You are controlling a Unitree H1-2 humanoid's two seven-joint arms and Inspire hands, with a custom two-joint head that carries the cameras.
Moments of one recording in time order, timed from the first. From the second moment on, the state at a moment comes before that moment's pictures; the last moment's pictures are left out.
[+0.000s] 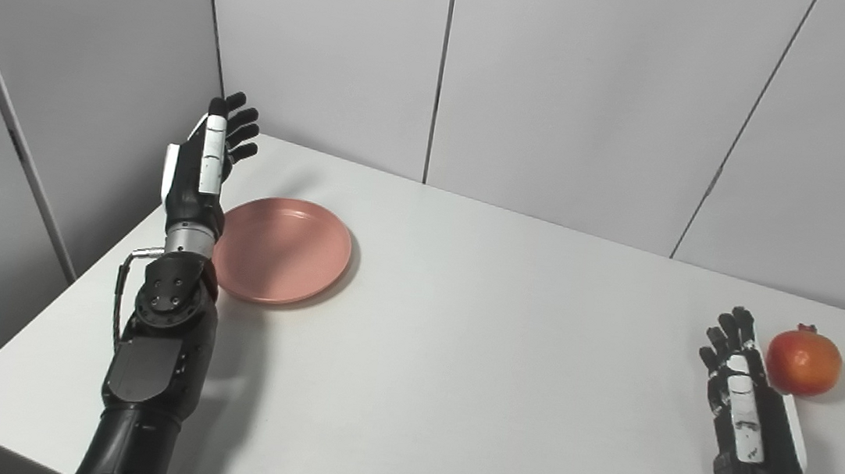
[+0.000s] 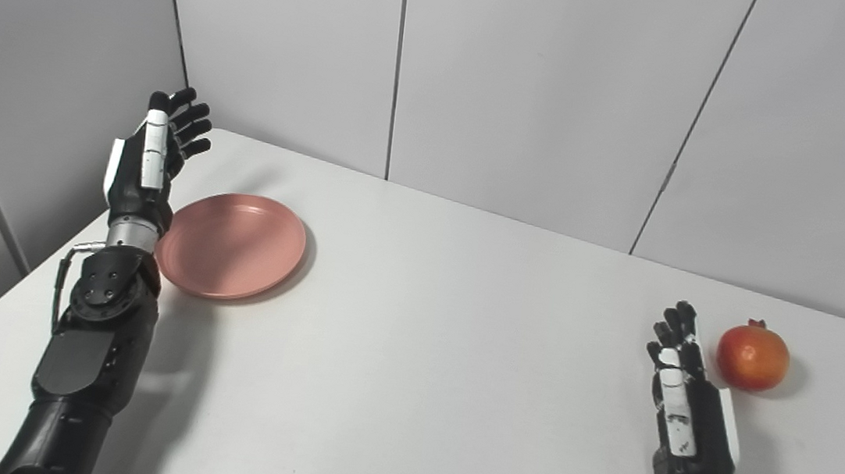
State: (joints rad) left arm -0.41 0.28 0.34 0.30 -0.16 -0.06 0.14; right arm -0.25 -0.11 -0.03 0.25 0.19 -0.19 0.20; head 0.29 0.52
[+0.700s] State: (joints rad) left arm -0.40 0.34 0.32 0.52 -0.15 -0.10 0.09; right arm -0.25 -0.11 -0.03 0.24 0.19 -0.19 0.19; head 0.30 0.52
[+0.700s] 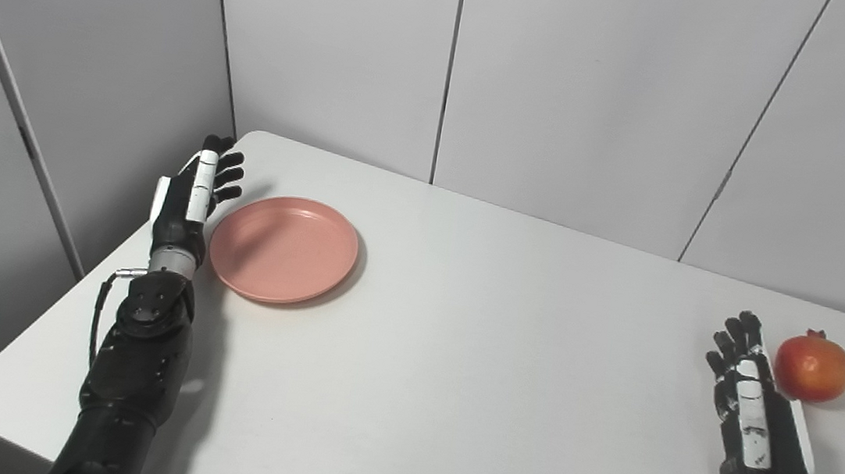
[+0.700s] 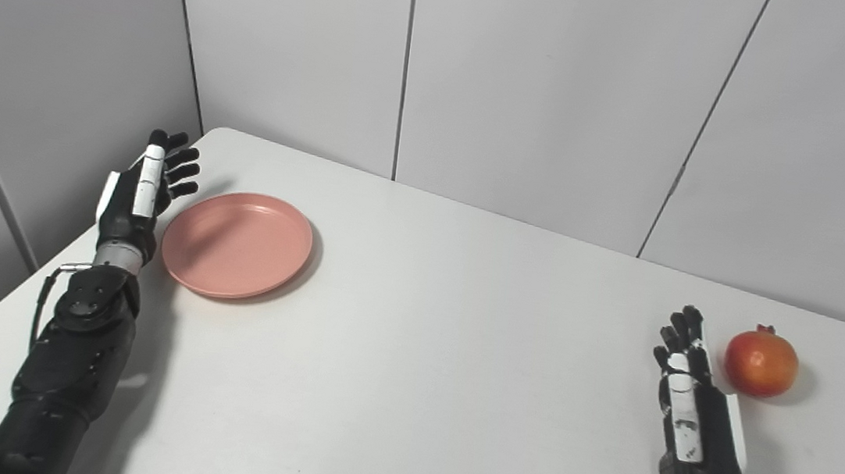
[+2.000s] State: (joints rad) left arm -0.40 0.36 0.34 0.54 -0.15 -0.13 0.10; right arm -0.25 -0.12 -0.03 0.24 0.19 -0.19 0.19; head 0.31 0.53
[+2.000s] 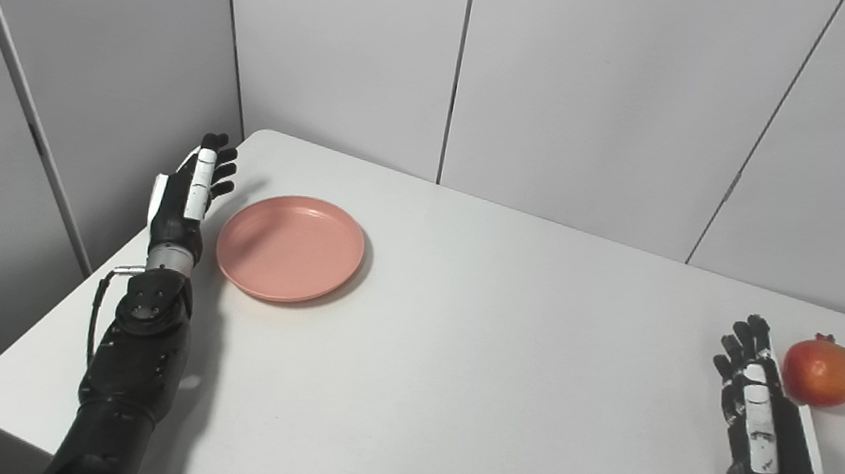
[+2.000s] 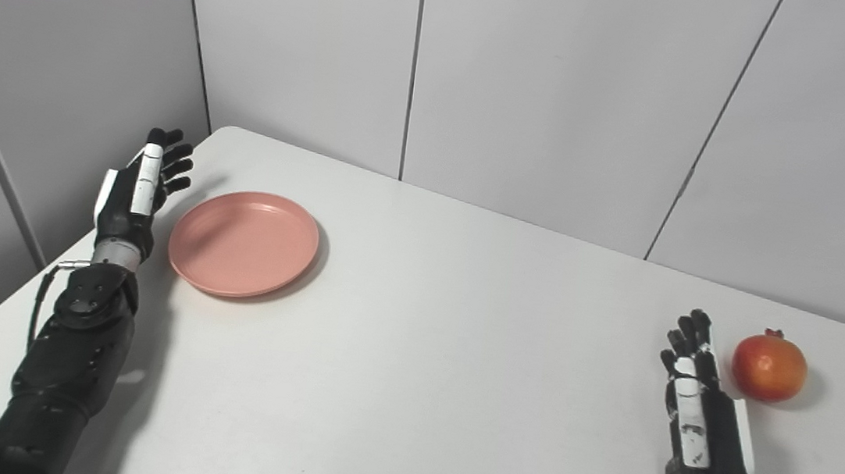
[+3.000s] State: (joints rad) left arm -0.41 0.37 0.29 0.57 -0.26 -0.02 -0.07; right arm -0.24 -0.12 -0.03 0.23 0.18 -0.19 0.19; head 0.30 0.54
